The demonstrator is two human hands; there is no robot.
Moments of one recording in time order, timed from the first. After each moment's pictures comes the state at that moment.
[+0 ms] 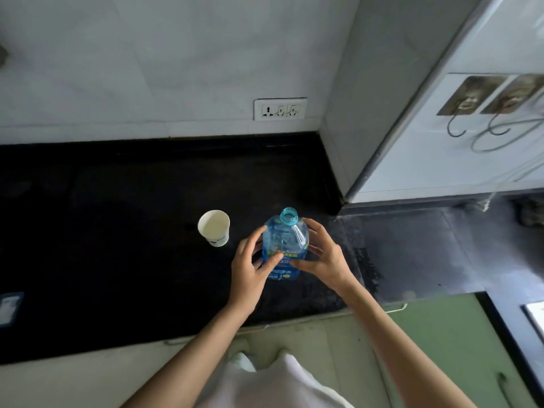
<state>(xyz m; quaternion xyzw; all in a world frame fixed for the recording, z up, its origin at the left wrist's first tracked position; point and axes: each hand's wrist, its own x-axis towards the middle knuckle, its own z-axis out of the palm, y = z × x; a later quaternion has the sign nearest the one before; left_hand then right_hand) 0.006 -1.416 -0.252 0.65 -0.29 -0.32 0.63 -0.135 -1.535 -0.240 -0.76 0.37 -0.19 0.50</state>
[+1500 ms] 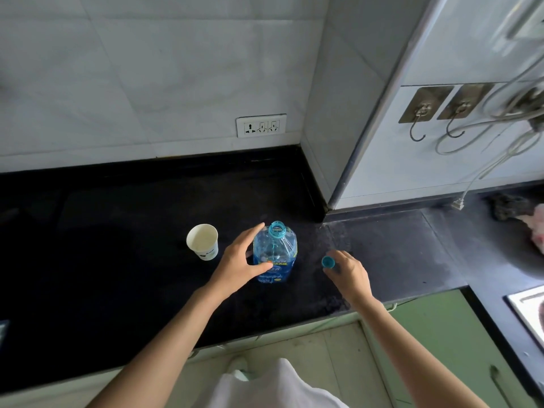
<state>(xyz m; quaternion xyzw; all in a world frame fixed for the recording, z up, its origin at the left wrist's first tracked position) 0.046 -1.438 -0.238 0.65 -0.50 -0.36 0.44 -0.205 -1.558 -0.281 -0.81 0.53 -0.13 0.21</state>
